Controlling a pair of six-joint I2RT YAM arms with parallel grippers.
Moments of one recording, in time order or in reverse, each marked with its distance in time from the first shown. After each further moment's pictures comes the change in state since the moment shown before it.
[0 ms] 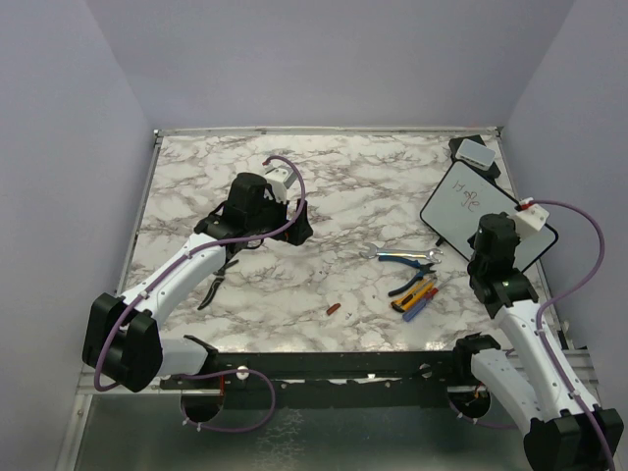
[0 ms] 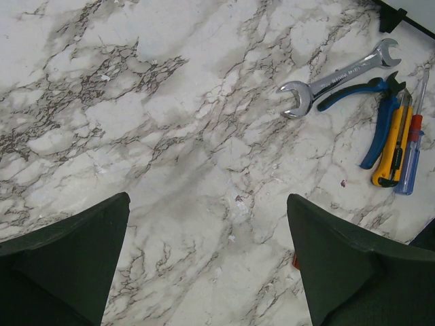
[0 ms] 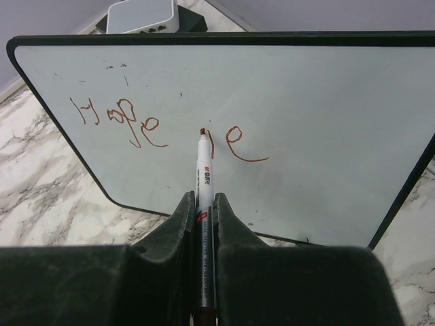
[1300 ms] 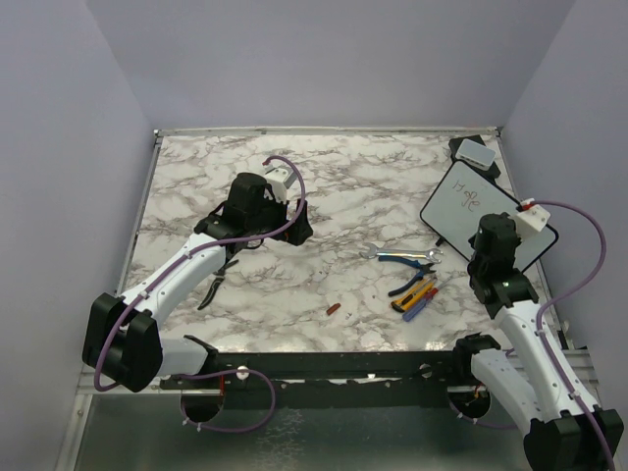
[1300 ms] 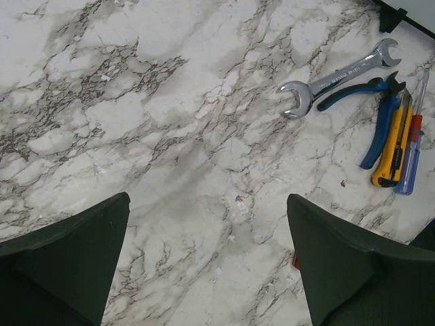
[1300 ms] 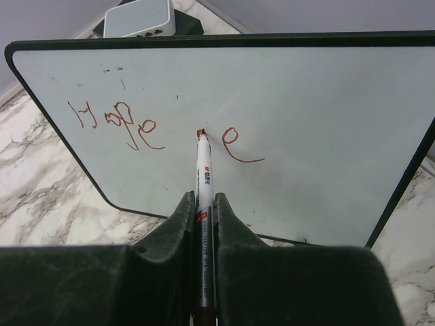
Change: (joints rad) left arm 0.000 0.000 0.000 0.000 0.000 0.000; right arm 0.000 -0.001 0.000 -0.001 0.014 0.010
